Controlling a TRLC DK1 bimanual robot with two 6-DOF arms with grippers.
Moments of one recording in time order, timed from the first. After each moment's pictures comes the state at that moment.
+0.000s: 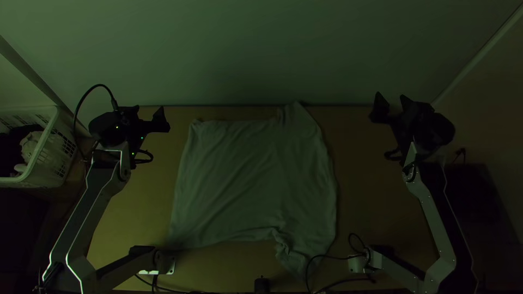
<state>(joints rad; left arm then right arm) -0.01 1.15 1.07 -0.02 -0.03 0.04 -0.03 1.17 1.06 0.14 -0.09 0.14</state>
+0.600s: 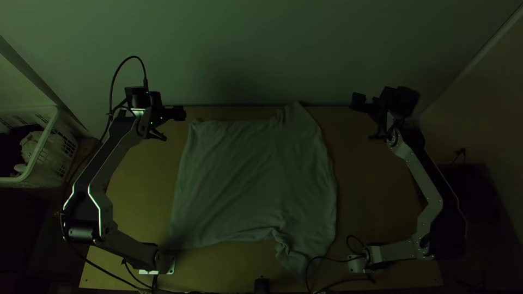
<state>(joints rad) -0.02 1.61 1.49 -0.40 -0.01 -0.05 0.02 1.55 1.34 -0.10 -0.09 0.23</state>
